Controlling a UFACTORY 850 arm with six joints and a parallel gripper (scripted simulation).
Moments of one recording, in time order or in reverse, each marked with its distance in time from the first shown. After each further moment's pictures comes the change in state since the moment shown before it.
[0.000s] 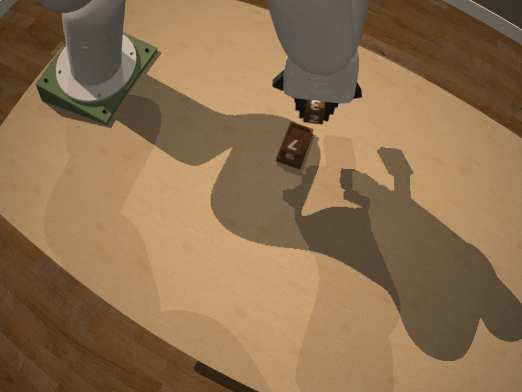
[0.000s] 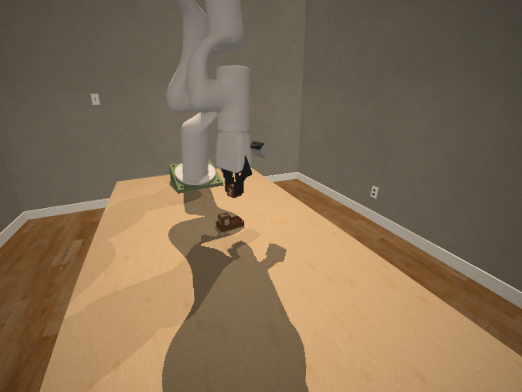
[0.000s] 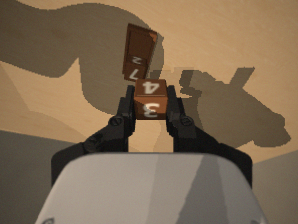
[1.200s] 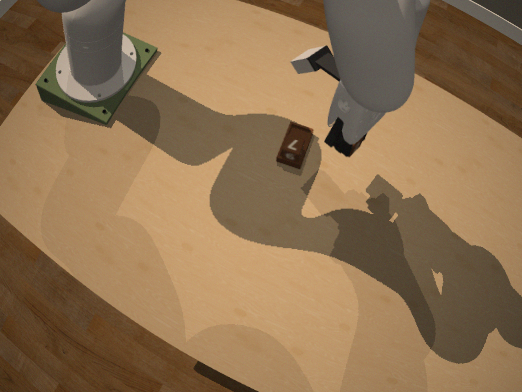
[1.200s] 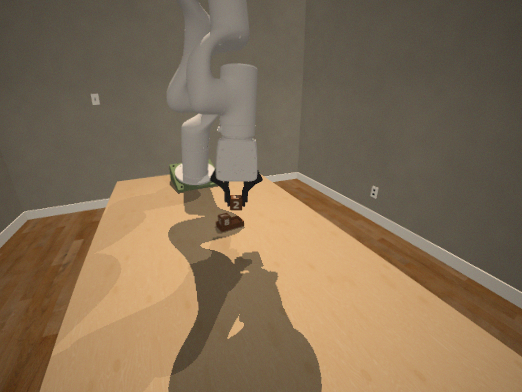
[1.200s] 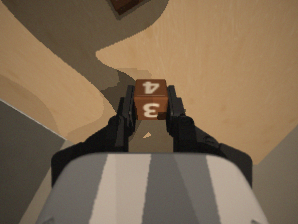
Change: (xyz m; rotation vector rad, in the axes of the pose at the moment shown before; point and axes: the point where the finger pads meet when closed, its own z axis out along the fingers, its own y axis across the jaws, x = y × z) arm -0.043 0.057 0.006 0.017 -0.035 -0.875
